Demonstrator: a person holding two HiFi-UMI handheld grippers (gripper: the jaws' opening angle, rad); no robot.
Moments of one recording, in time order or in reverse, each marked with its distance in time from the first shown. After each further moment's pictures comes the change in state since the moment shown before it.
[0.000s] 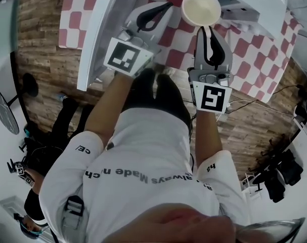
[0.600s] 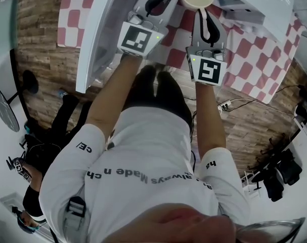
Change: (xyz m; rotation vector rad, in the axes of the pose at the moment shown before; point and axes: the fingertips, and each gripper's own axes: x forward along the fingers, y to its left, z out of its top) left arm 0.041 0.031 -0.041 0.079 -0.011 0.049; right arm 0.058 -0.014 -0.058 0.005 0.001 -0.020
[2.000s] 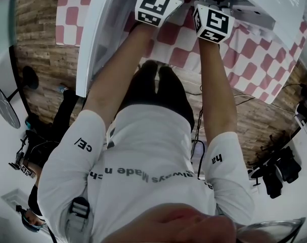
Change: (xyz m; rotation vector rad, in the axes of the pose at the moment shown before) left arm 0.081 0.044 -0.048 0.037 0.069 0.003; right arm 0.117 -0.053 -0.043 0.064 0.045 -0.083
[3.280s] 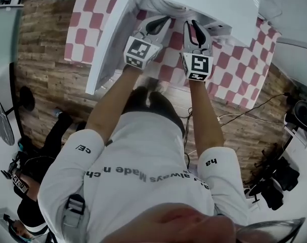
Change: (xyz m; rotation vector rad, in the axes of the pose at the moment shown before) left arm -0.087 -0.053 0.068 -0.090 0.004 -0.042; right arm -0.106 0.025 0.067 -0.071 0.040 0.097
